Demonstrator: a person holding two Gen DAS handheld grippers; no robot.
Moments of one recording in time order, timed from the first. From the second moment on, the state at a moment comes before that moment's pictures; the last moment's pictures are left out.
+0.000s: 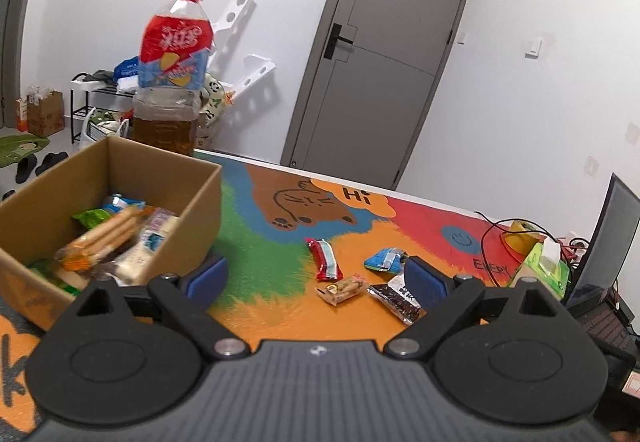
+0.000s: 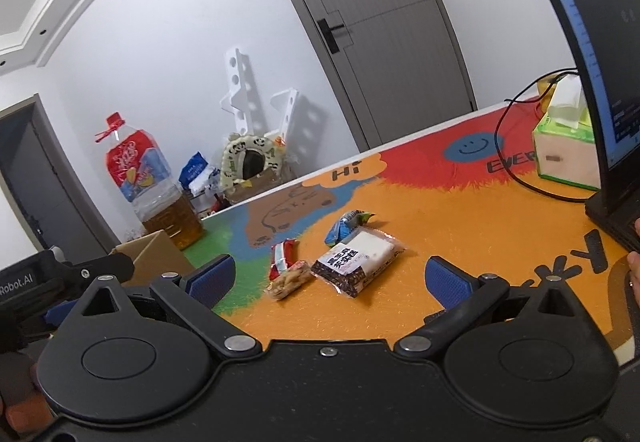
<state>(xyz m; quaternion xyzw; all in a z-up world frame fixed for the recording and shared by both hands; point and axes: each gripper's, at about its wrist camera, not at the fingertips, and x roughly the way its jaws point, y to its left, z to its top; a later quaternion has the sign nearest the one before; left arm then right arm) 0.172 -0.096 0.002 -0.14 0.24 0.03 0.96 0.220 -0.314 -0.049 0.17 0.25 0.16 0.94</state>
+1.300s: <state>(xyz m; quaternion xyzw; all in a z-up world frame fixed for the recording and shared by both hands) 0.297 -0.088 -0.067 -0.17 0.34 0.00 0.93 0.334 -0.267 -0.099 0.14 0.35 0.07 0.93</state>
